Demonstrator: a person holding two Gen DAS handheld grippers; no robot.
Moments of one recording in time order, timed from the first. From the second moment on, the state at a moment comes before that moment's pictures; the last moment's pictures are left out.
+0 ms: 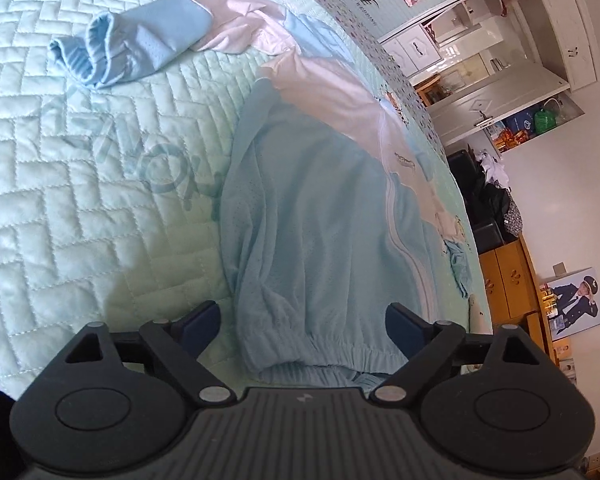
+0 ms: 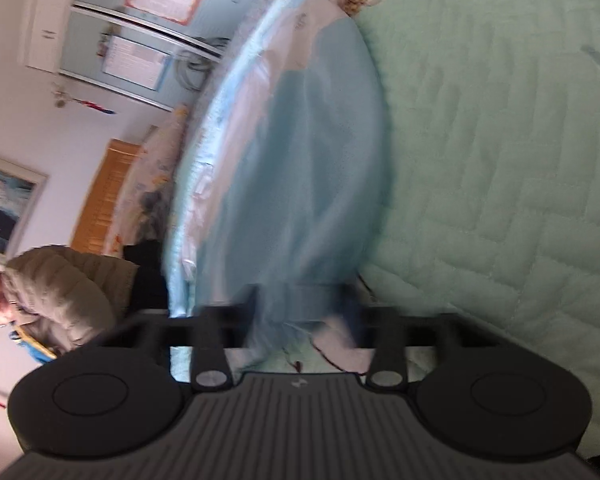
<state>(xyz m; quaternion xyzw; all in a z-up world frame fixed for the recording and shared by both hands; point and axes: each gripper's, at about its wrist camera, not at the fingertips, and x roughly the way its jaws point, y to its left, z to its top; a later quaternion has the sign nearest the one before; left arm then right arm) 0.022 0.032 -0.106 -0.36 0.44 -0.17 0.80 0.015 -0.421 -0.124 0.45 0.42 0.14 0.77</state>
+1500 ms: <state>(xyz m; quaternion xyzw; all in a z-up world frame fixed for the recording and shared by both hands) 0.013 0.033 -0.138 -0.42 0.46 -0.17 0.77 -0.031 -0.455 -0.127 0.49 0.37 0.09 0.79</state>
